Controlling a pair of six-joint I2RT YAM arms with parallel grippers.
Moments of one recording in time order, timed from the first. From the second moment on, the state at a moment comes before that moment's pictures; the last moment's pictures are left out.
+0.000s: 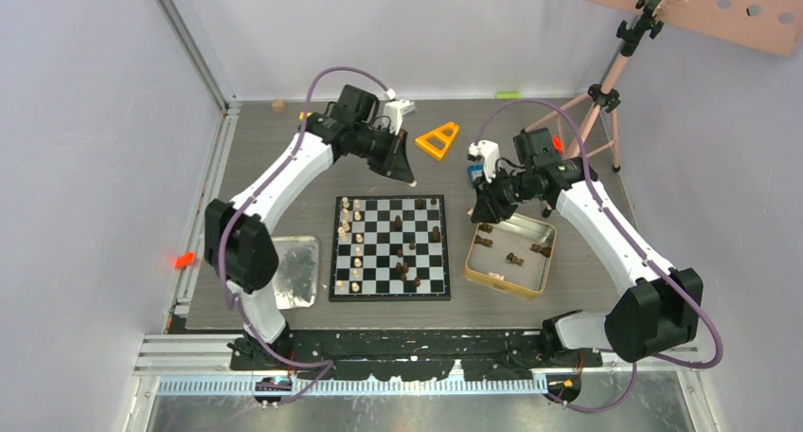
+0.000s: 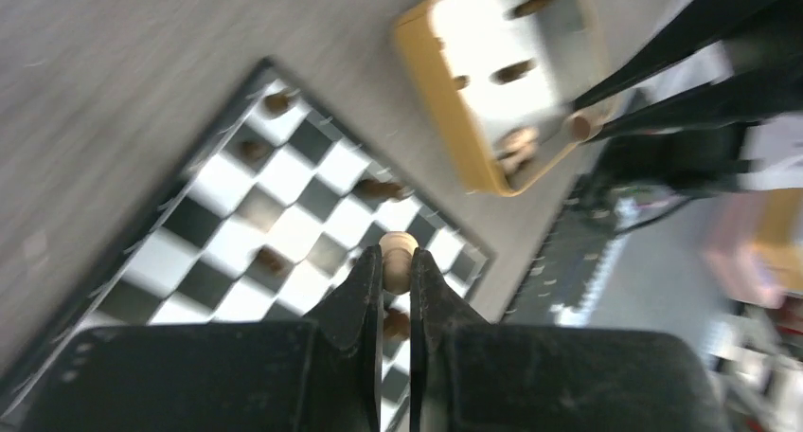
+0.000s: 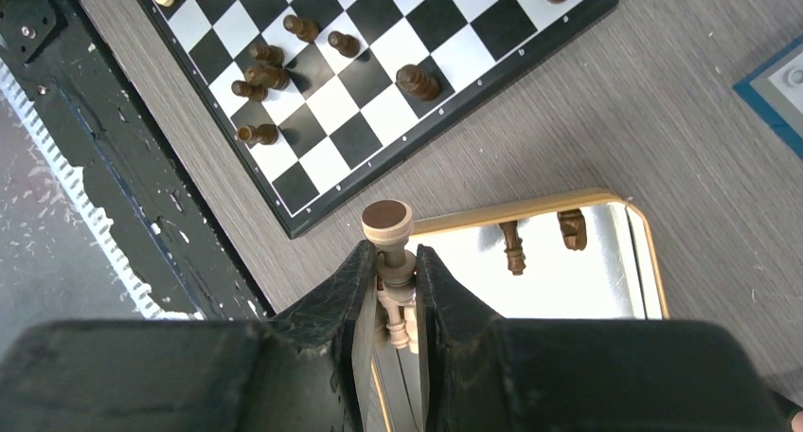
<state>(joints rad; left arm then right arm) -0.51 1.83 1.71 -0.73 0.74 -0.10 0.29 1.33 1.17 -0.86 -0.60 -0.39</state>
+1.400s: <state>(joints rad) -0.52 1.71 1.20 -0.68 0.10 0.26 0.29 1.30 1.09 -0.84 -0.58 -0.39</state>
